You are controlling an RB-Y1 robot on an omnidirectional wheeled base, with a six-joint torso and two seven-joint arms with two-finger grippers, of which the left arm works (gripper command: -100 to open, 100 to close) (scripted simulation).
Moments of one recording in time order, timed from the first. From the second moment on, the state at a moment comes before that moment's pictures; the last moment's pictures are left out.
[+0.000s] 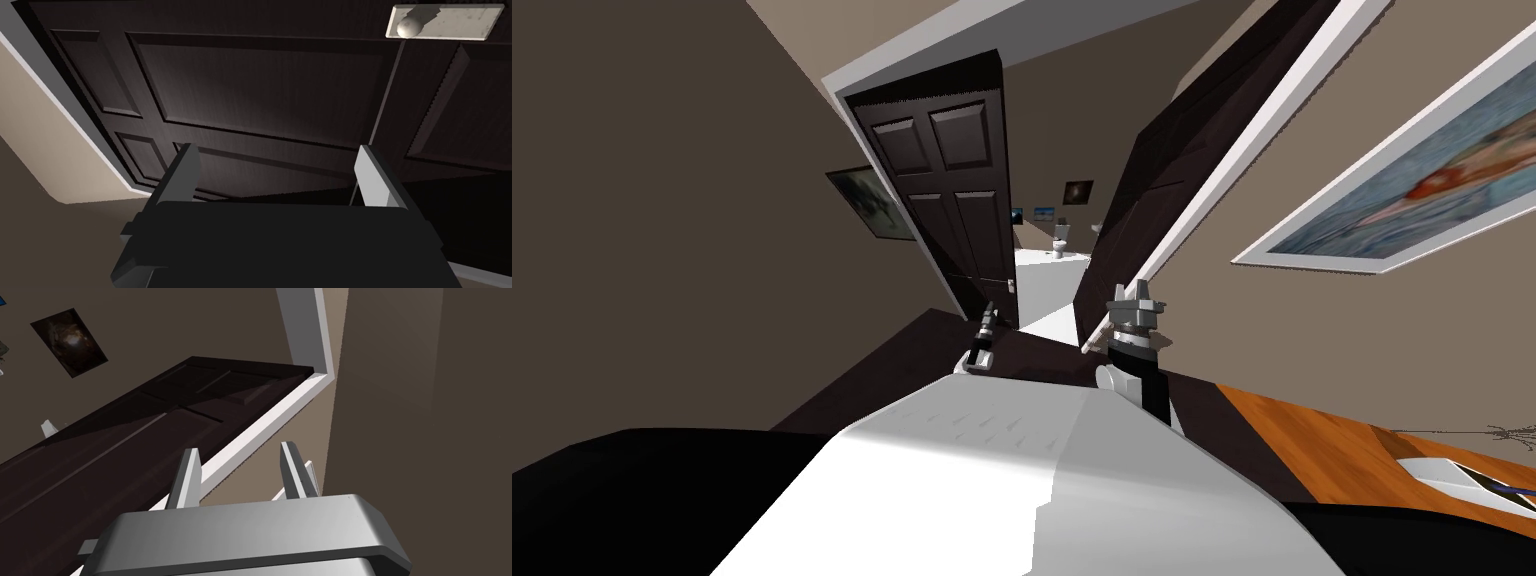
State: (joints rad) arm 0.05 0.08 -0.09 -1.22 0.10 -0.66 -0.03
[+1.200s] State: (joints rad) arm -0.07 0.08 -0.09 -0.90 0.09 -0.74 -0.01
